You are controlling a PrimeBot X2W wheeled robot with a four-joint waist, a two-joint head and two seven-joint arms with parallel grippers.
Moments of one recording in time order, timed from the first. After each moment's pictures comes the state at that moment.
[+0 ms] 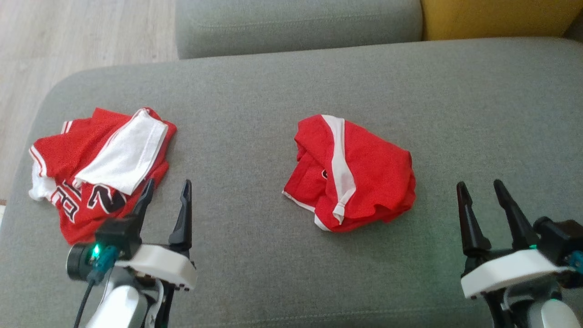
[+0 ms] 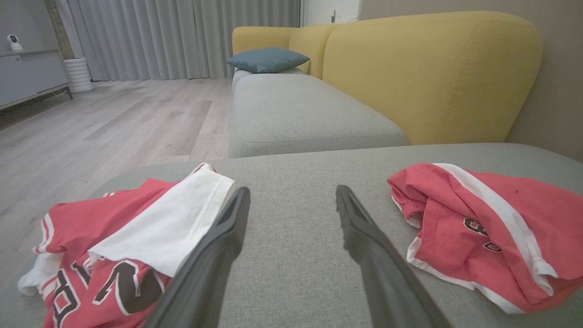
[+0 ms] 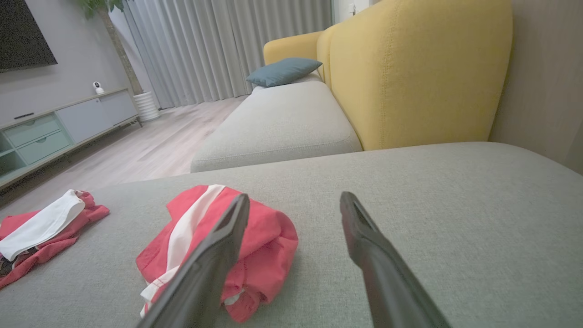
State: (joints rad) left arm -0.11 0.27 -0.41 0.18 -0.37 0.17 -0.25; right arm 0.09 -0.06 -0.01 -0.07 0.22 0.12 0.05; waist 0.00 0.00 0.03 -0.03
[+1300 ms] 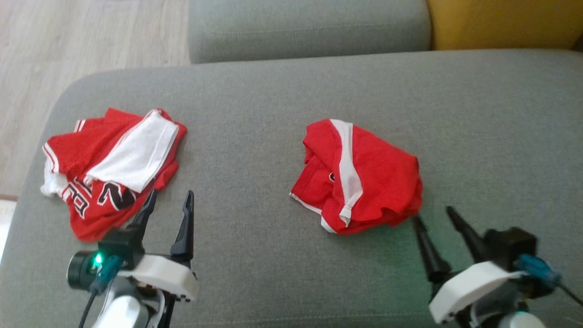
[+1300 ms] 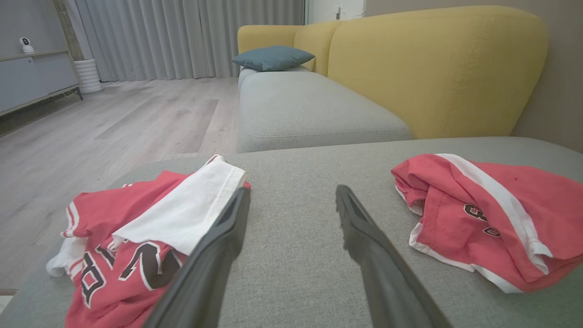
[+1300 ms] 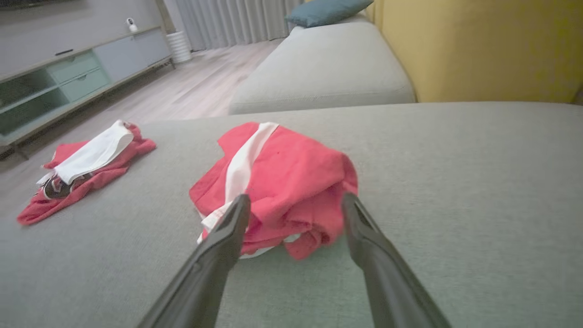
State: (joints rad) left arm -0.07 0.31 -0.44 0.14 -0.37 0.19 -0.25; right arm 0.14 -0.06 0.10 -0.08 0.19 0.12 0.19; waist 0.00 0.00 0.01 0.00
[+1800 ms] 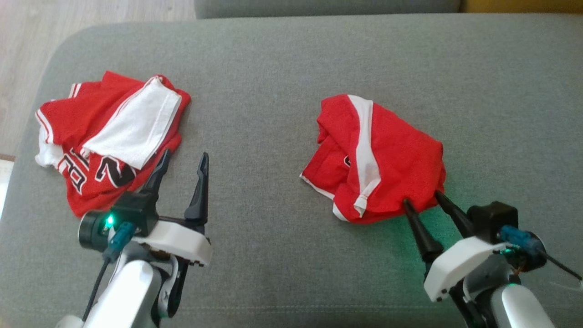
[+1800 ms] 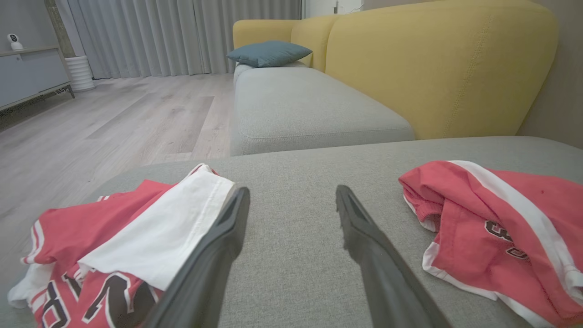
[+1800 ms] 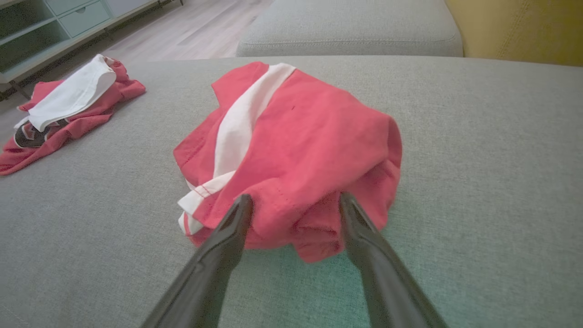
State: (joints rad) left arm -0.21 0.27 -0.47 0.15 -0.34 0.19 -0.24; right arm 0.02 -0.11 0.16 0.01 0.17 0.12 0.24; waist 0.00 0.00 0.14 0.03
